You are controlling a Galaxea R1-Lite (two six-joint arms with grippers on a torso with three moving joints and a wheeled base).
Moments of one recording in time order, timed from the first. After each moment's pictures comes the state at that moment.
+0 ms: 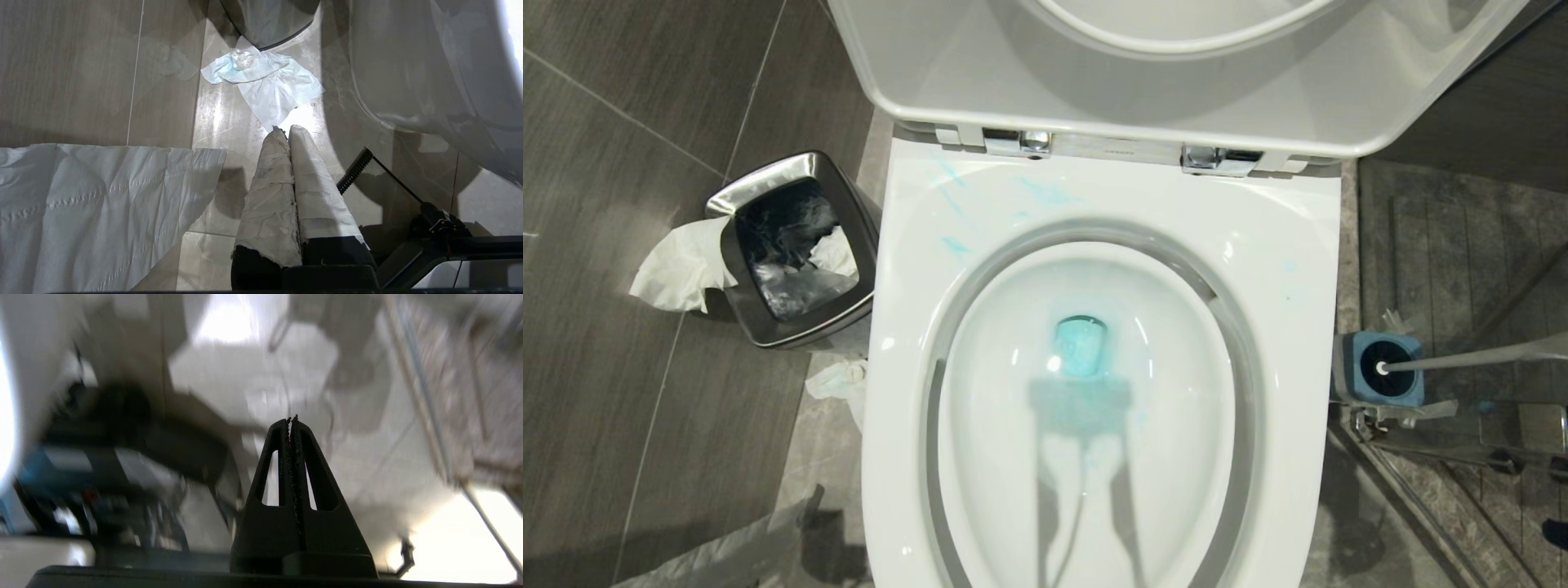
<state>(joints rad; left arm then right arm) 0.00 0.00 0.00 0.01 -0.01 0.00 0.15 0.88 -0.67 0.50 -0.10 0.09</state>
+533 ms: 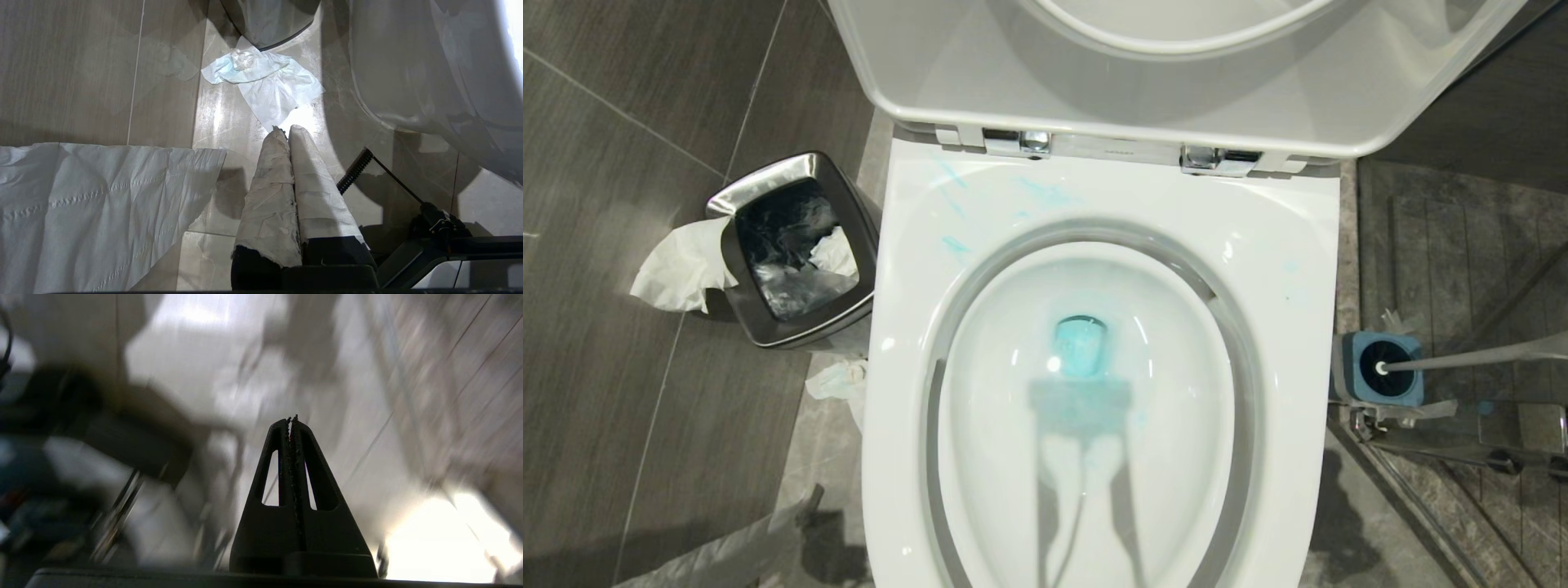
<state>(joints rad) 0.00 0.00 0.00 0.01 -0.01 0.00 0.05 0.74 -0.30 0.20 -0.10 -0.06</state>
